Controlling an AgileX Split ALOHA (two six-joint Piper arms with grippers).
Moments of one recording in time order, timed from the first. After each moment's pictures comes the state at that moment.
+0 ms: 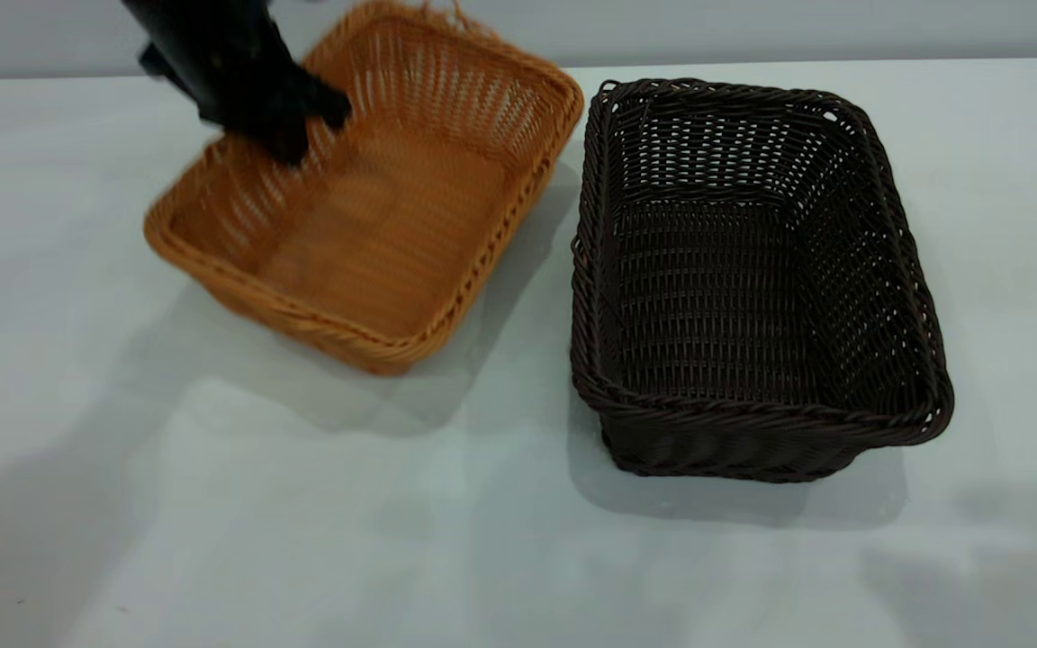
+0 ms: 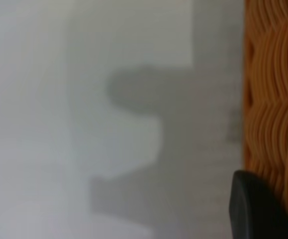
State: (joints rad) left arm -0.26 2.34 -1.59 0.05 0.30 0.12; right arm -0.08 1.02 -0.64 0.78 0.97 -0.33
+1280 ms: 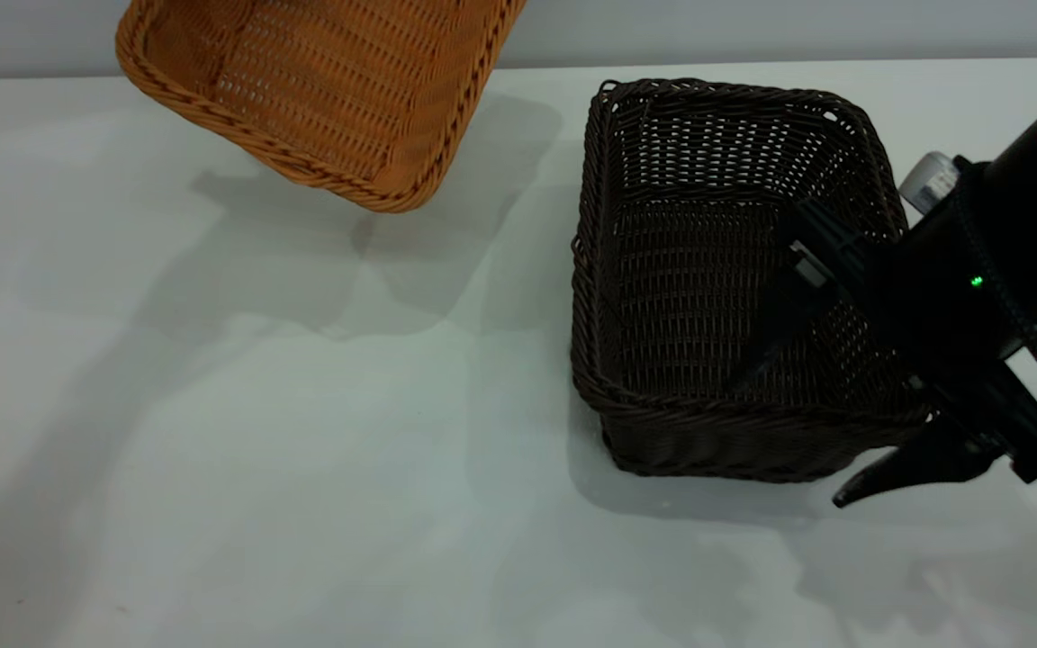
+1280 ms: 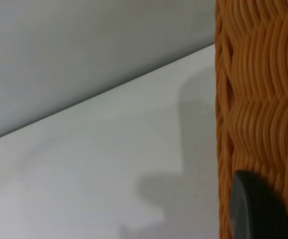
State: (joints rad) left arm -0.25 2.16 -1.60 0.07 0.19 0.12; right arm 0.30 1.95 -0.67 1.21 0.48 -0.02
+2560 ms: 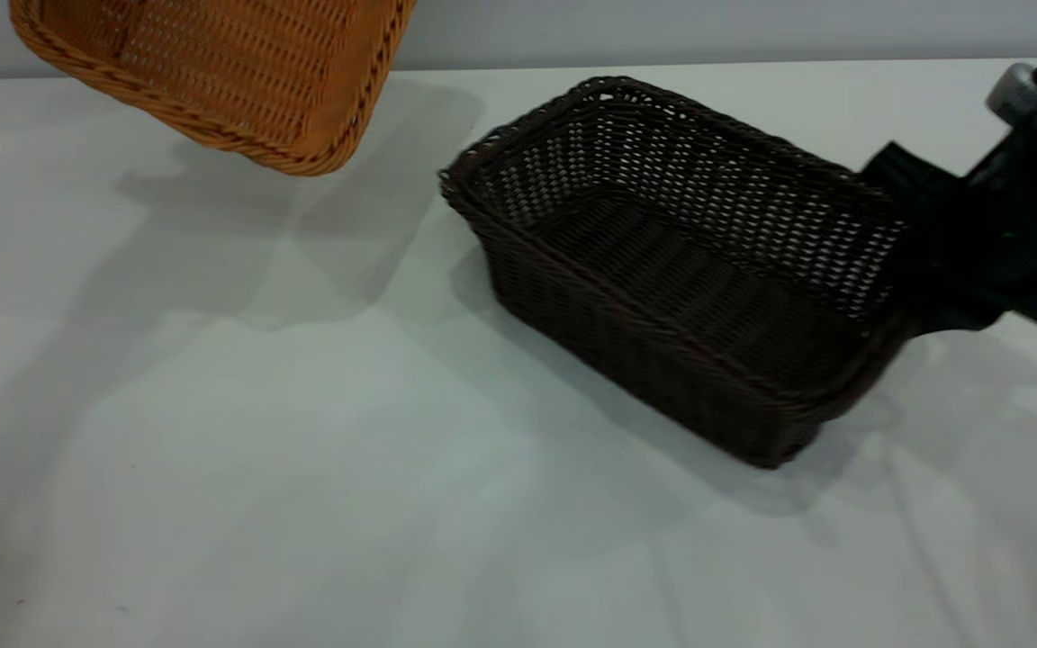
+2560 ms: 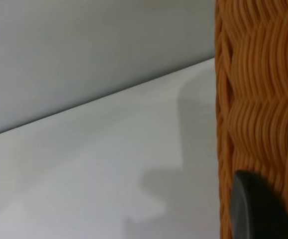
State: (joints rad) left arm -0.15 2.11 -1.60 0.07 0.26 0.15; right arm 0.12 2.06 -0.77 1.29 0.09 -0.35
